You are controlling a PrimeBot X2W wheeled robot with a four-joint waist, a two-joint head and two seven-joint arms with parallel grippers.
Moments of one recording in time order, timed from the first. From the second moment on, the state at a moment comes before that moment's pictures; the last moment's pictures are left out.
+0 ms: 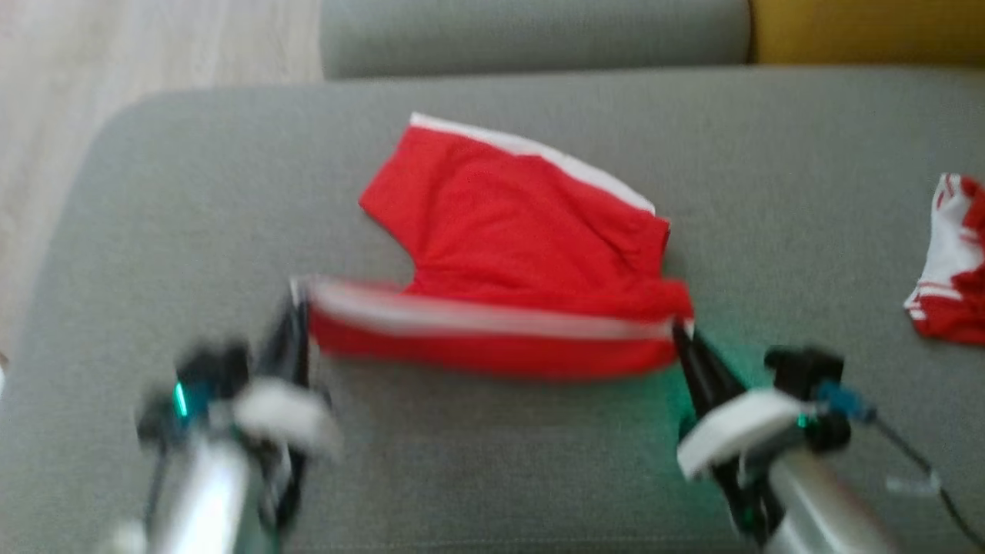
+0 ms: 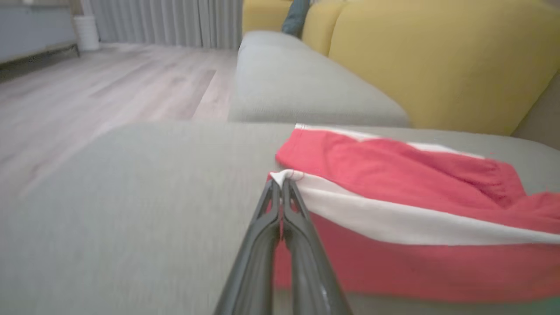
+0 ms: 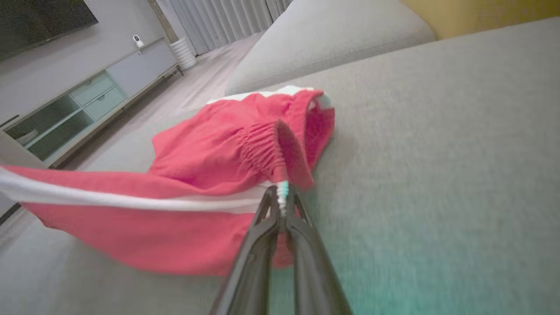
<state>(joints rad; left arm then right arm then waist) -0.15 0.06 -0.17 0.39 -0.18 -0.02 -0.26 -0.23 -0.11 0.35 0.61 0.48 0.12 -0.19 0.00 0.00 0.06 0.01</state>
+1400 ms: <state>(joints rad) -1.12 0.21 -0.37 1.07 -0.11 -0.10 -0.25 -0.77 -0.07 0.45 0.69 0.65 0.12 -0.25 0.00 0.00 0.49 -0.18</state>
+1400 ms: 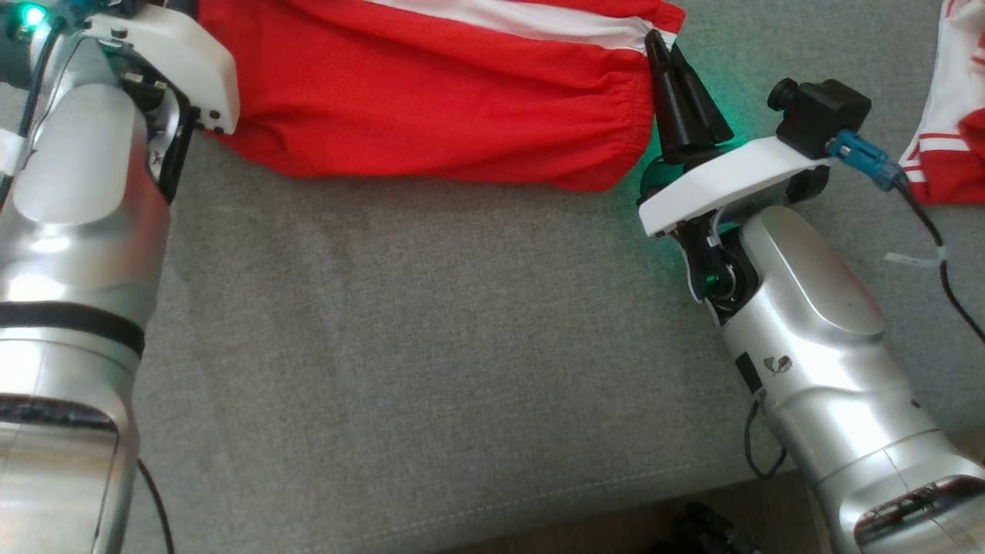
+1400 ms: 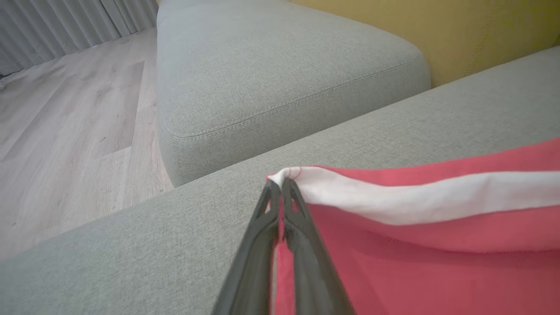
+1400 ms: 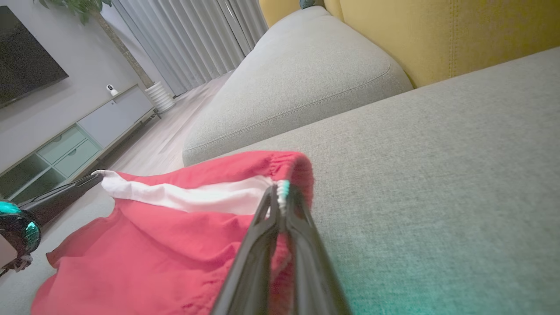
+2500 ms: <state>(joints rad) -0.89 0.12 -0.26 1.21 -0.29 -0.05 -0.27 -0.52 -0.06 0.16 0.54 0.40 0.12 -0.25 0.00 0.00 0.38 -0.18</state>
